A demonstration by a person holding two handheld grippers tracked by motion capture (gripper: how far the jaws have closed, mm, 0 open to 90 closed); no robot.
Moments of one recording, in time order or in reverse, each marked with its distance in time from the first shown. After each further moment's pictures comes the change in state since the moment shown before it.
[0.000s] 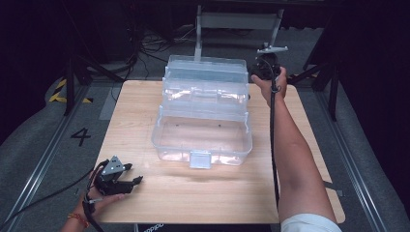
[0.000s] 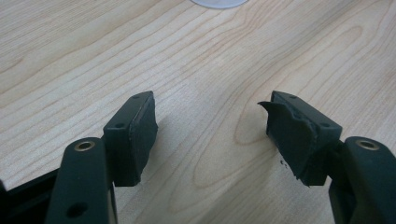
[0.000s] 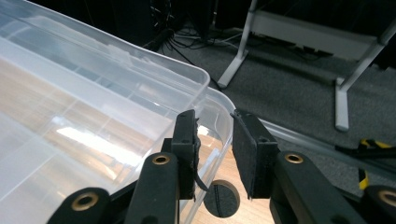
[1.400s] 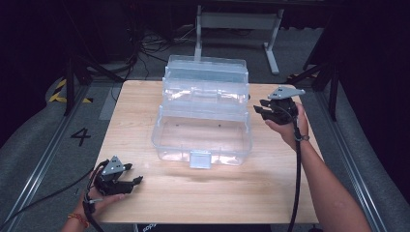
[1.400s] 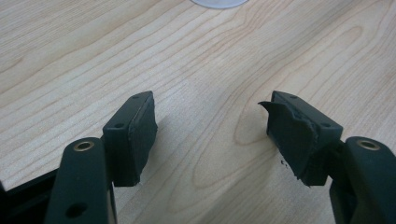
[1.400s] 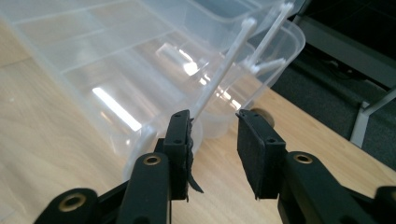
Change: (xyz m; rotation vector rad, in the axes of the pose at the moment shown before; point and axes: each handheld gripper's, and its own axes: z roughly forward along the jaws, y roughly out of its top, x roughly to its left) left arm -0.001 0.000 0.000 0.002 0.004 -0.002; right arm 0.044 -0.090 -0.113 0.024 0.138 -0.242
